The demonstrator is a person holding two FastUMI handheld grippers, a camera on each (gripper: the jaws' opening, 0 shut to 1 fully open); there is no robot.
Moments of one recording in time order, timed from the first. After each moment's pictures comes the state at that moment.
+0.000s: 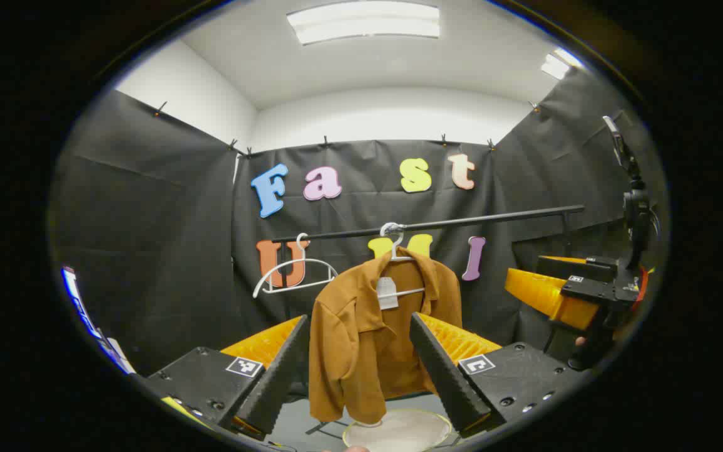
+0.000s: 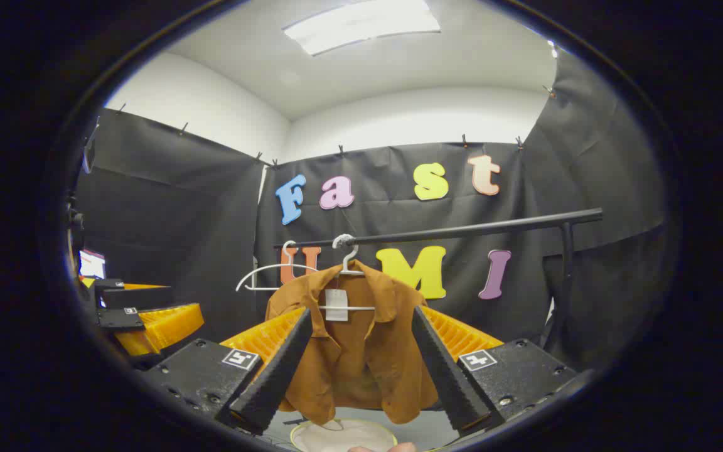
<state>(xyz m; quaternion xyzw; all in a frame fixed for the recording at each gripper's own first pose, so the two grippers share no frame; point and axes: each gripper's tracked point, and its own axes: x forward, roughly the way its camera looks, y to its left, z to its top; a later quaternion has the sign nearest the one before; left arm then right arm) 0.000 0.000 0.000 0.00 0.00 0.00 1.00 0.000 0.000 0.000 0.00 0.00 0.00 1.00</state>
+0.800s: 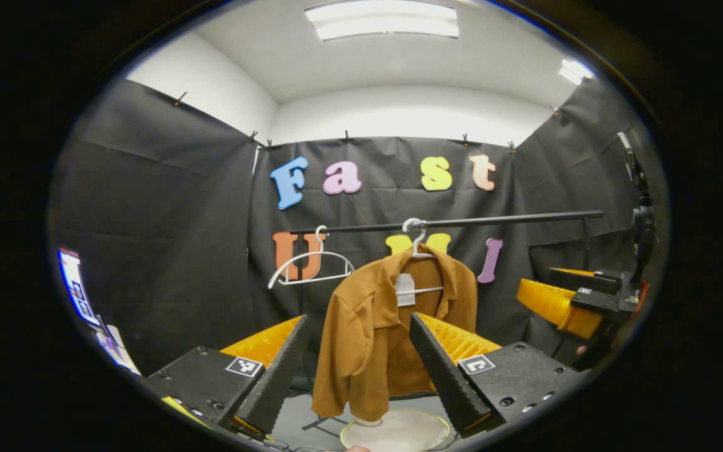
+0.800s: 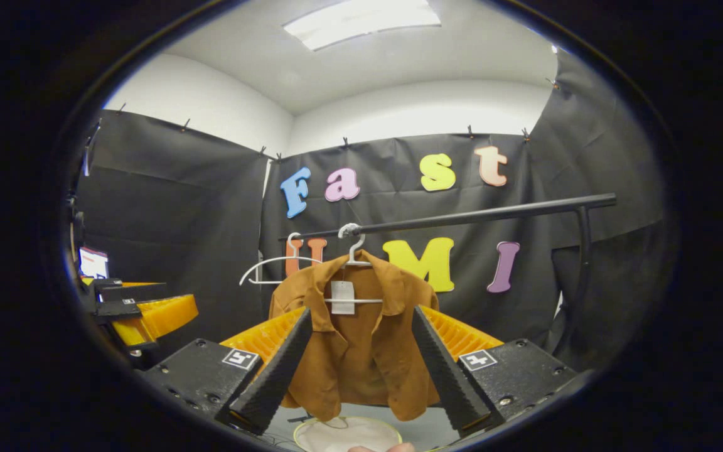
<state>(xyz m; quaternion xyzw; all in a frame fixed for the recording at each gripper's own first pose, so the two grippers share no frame) 0.004 0.019 -0.011 -0.02 0.01 0.04 1.00 0.013 0.008 -0.020 0.00 0.02 0.01 1.00</state>
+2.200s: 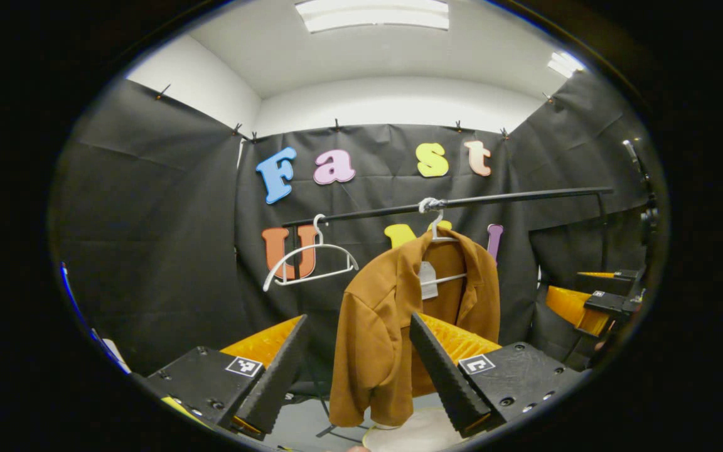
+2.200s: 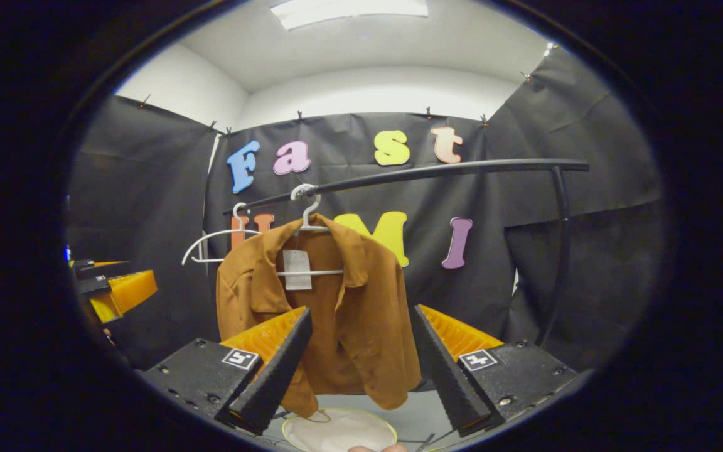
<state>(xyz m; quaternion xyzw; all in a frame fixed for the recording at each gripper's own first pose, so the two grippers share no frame) 0.072 0.064 -0.044 0.00 0.02 0.00 1.00 0.044 -0.017 -0.079 0.01 0.07 -0.12 0.99</state>
